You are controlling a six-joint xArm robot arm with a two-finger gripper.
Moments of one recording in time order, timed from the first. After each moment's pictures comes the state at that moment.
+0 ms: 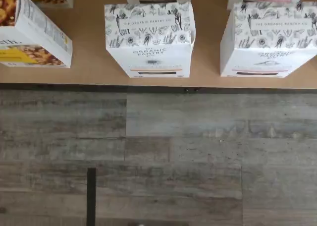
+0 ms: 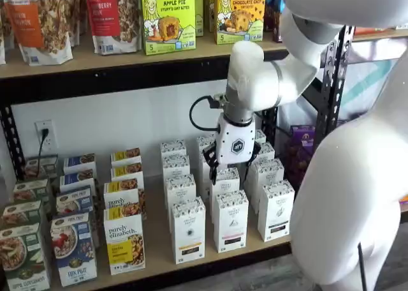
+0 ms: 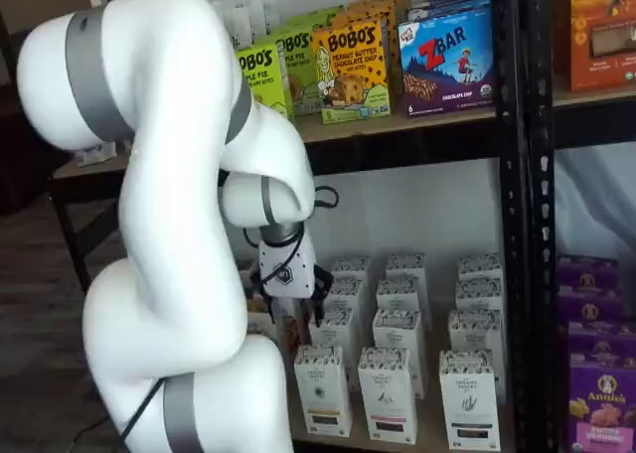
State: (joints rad) arm 0.21 -0.21 -0.48 0.09 0.56 0.14
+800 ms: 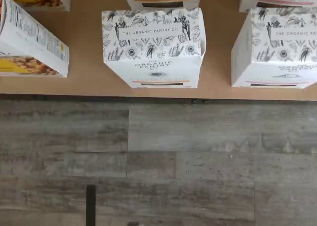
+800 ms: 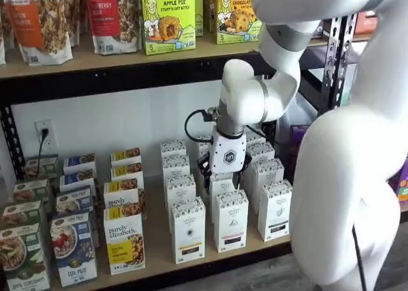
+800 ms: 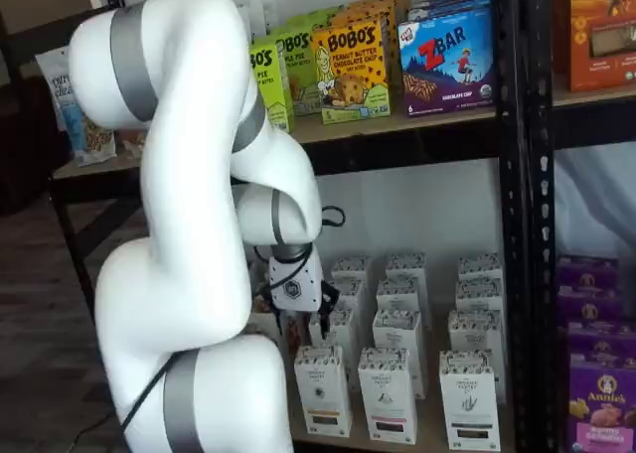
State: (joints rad) arm 0.21 0.05 -0.59 0.14 0.42 0.09
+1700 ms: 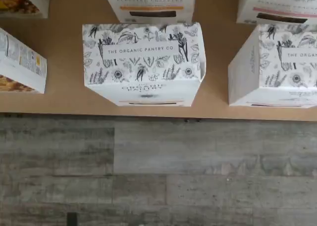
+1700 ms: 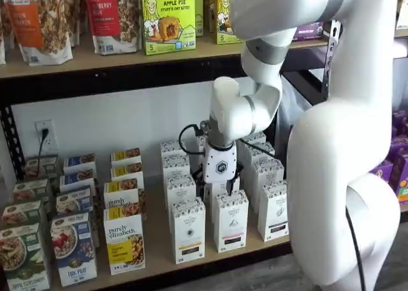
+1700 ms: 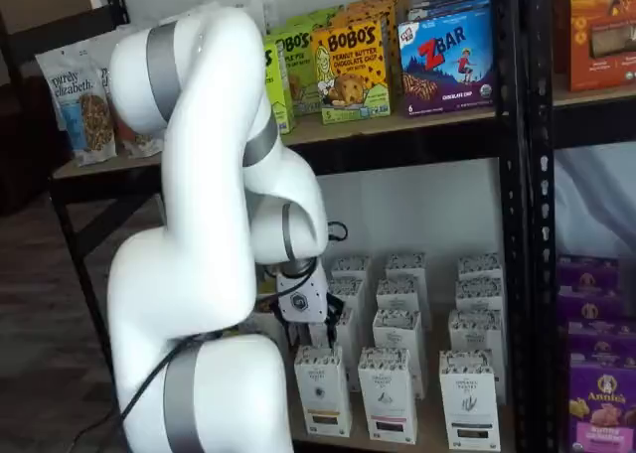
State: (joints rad) arm 0.22 0.30 -0.74 0.04 0.33 0.18
